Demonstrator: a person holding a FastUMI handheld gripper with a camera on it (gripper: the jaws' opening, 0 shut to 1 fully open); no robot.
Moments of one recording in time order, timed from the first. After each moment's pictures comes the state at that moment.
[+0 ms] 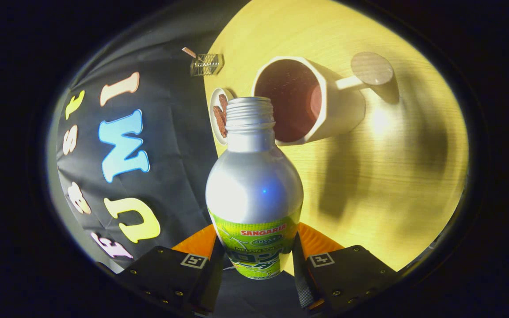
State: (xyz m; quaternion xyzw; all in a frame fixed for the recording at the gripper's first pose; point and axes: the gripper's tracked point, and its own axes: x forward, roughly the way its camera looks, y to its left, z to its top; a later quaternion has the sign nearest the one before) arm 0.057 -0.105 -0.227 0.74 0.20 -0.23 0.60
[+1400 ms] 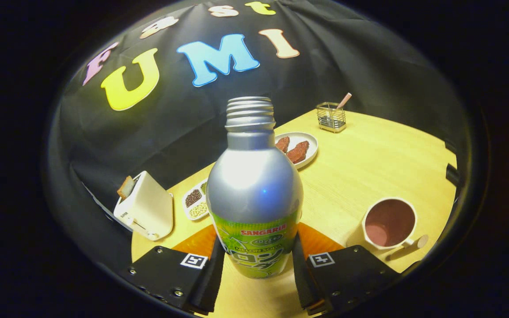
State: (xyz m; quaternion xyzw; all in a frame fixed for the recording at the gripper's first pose) arm 0.115 -0.139 -0.223 0.21 0.28 -0.25 0.90
